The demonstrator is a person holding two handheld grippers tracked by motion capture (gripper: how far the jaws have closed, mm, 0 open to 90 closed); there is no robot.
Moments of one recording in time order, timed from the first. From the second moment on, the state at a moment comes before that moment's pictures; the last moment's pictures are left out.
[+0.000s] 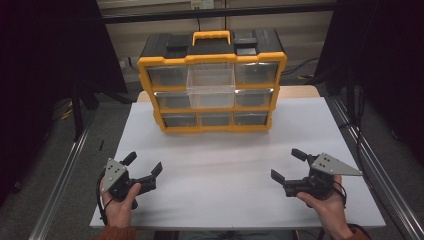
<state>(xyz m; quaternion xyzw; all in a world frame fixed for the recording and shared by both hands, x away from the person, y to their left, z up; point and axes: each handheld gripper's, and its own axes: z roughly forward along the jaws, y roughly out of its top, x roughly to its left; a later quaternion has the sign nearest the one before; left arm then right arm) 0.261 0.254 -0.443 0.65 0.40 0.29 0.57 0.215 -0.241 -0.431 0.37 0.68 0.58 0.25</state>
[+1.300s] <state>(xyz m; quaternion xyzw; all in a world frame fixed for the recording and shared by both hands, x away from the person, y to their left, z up) 0.260 0.255 -0.444 0.66 0.40 0.29 0.57 0.249 -0.152 -0.399 0.26 0.70 0.64 0.20</state>
